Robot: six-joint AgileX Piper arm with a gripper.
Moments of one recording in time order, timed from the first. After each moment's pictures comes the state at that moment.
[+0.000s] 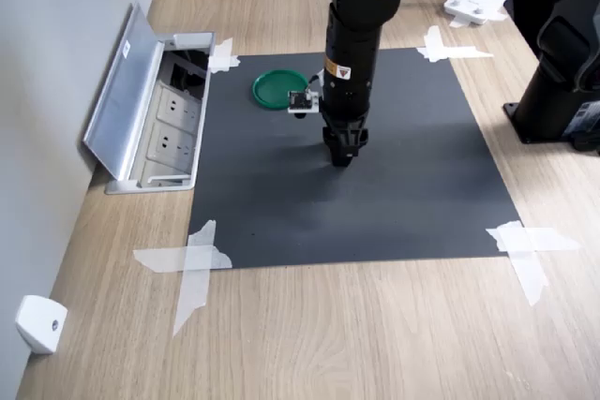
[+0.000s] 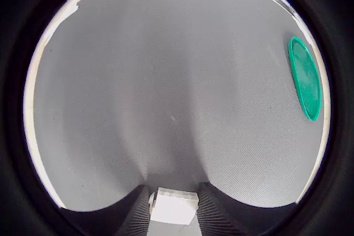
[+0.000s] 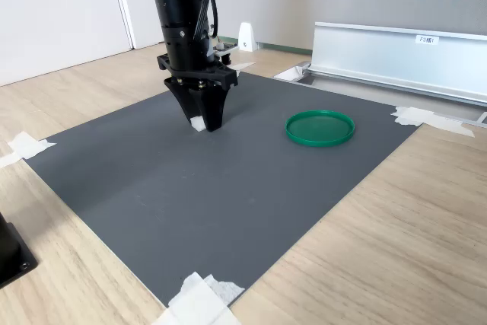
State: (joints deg) arm 9.5 98.6 -54.6 -2.7 39.3 14.1
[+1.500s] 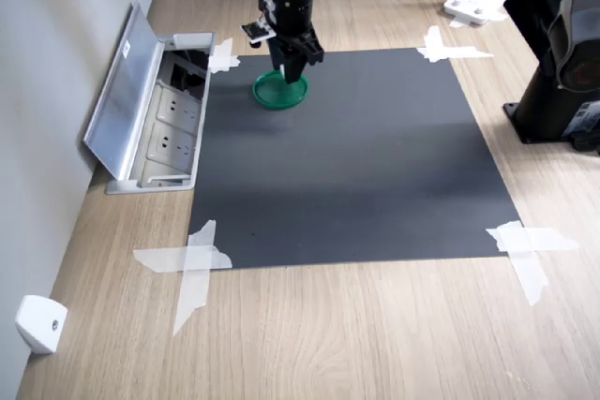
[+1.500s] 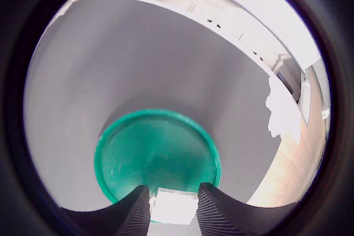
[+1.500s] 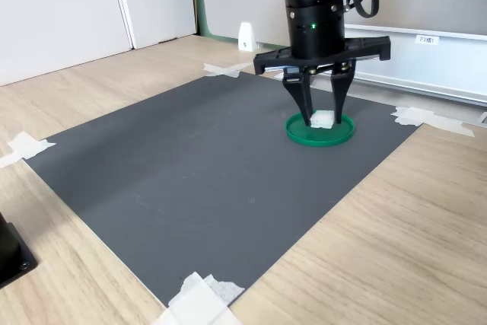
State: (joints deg) arm -14.8 107.7 -73.2 -3.8 41.9 -42.1
